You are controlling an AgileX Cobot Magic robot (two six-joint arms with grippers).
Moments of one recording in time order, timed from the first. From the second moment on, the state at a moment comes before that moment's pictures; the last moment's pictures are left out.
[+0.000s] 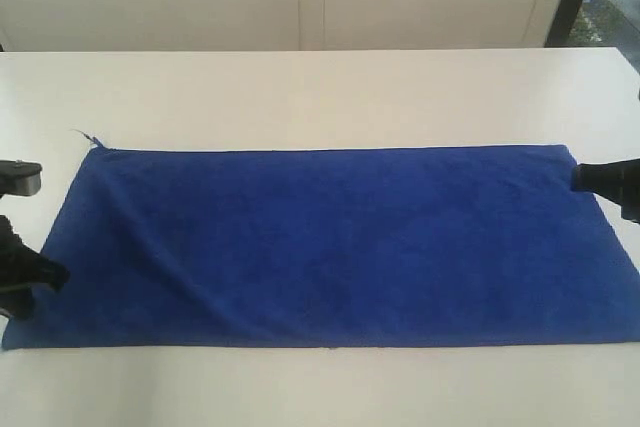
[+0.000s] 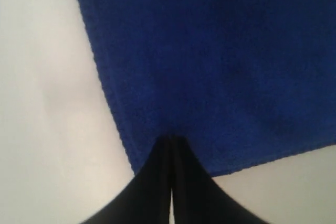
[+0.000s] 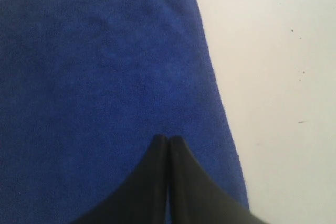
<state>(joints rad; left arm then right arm) -0.07 1.58 -0.73 -0.19 0.70 0.31 -0.15 1.31 -0.66 -0.15 0.41 0.30</state>
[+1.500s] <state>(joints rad) -0.07 1.64 -0.72 -0.15 0.75 0.34 -0.15 1.31 -0.66 -0.14 0.41 0.30</state>
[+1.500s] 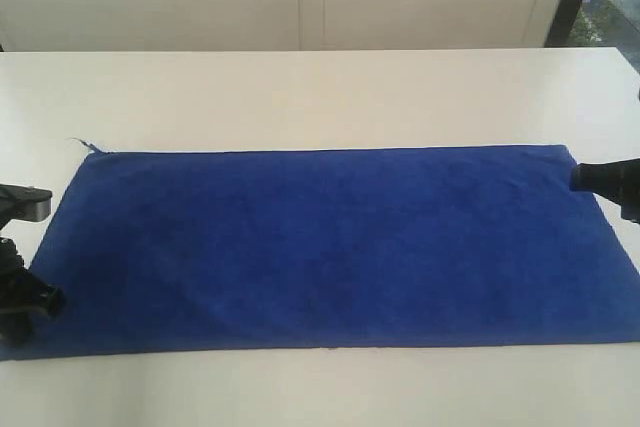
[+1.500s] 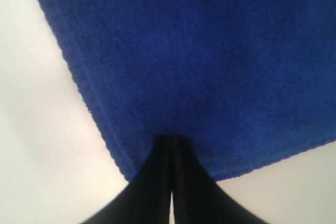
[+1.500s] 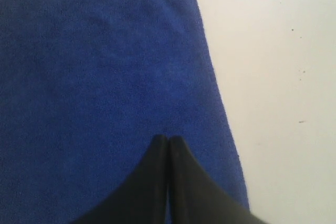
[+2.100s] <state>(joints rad) -0.07 1.64 -0.72 -0.11 0.76 0.34 -0.15 1.31 -0.66 -0.14 0.41 0.30</state>
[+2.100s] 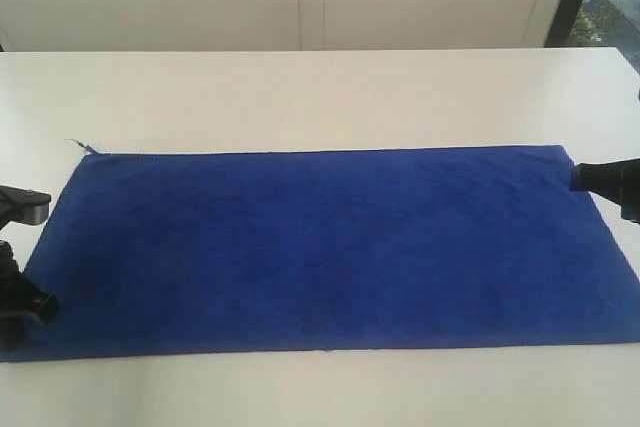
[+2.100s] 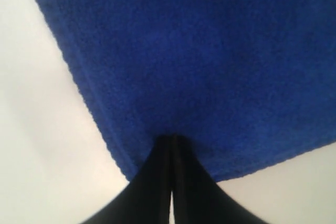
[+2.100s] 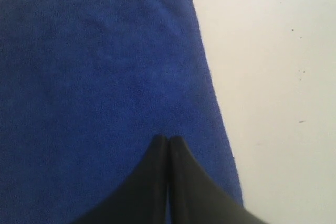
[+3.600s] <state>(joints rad) -0.07 1.64 -0.75 -0.10 0.79 0.34 -0.15 1.31 -0.66 -0.14 0.41 0.30</state>
